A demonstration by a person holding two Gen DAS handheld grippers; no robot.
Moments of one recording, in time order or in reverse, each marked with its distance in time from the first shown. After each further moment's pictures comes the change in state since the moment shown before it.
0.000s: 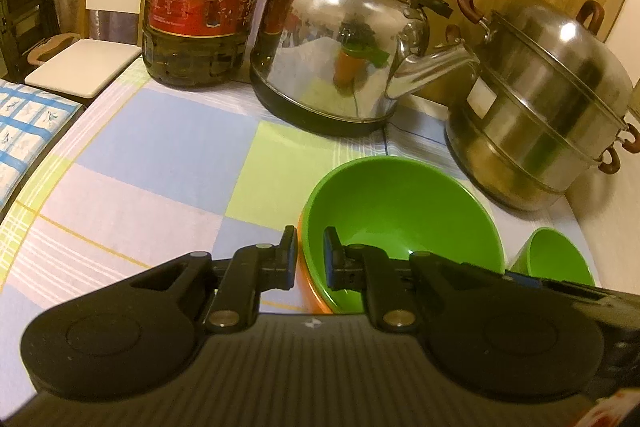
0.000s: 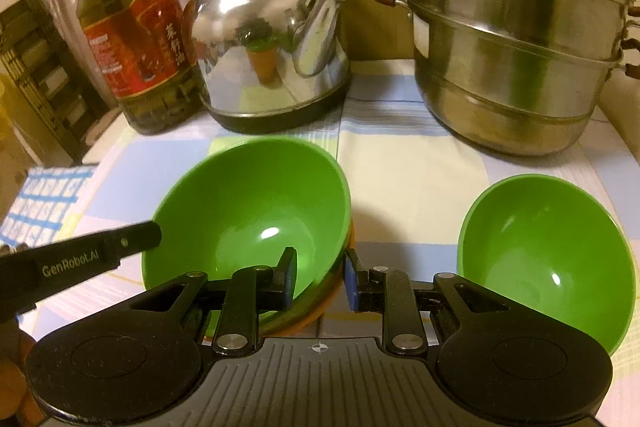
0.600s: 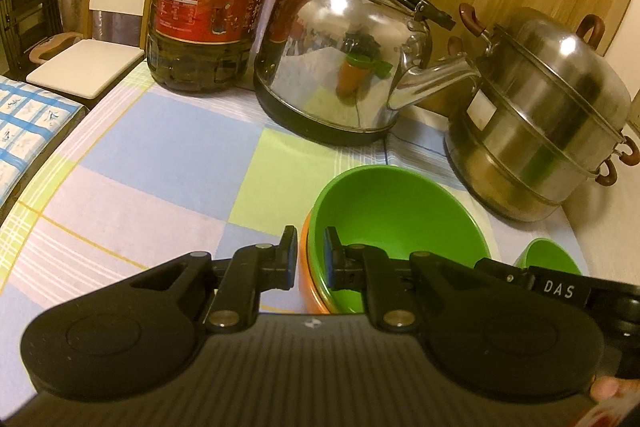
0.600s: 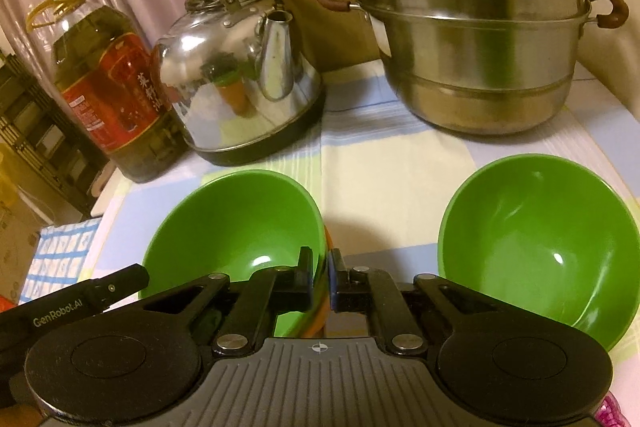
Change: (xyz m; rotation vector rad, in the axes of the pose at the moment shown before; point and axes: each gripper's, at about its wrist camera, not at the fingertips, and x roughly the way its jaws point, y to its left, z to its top) left arm -0.007 0.004 0.001 -0.020 -0.022 -0.007; right arm -0.003 -0.026 0.009 0.179 -0.031 0.039
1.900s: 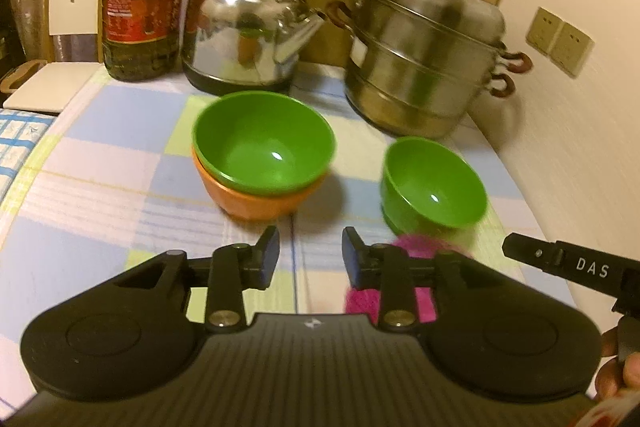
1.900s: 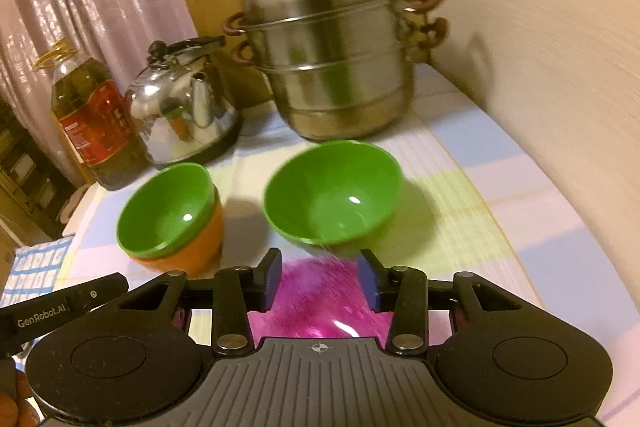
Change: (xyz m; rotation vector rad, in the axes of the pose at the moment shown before) left arm -0.120 -0.090 -0.086 0.162 0.039 -0.087; right arm -0.180 -0.074 -0.080 0.043 -0.131 -0.141
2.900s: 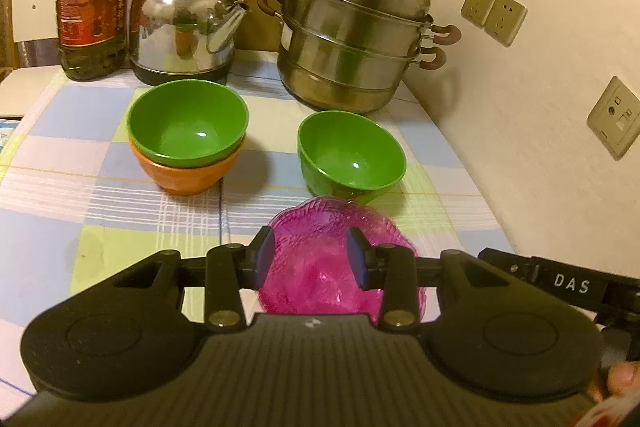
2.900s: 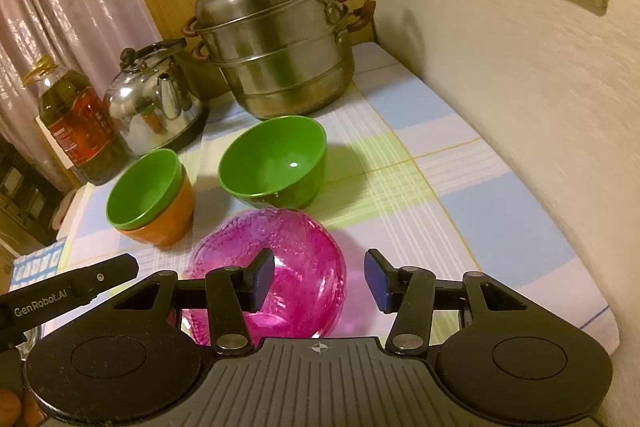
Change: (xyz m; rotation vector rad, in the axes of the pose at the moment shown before) left arm -0.031 -0.061 -0.014 0.060 0.041 -0.098; right arm -0.067 -0.048 -0.019 0.083 0.054 -0.040
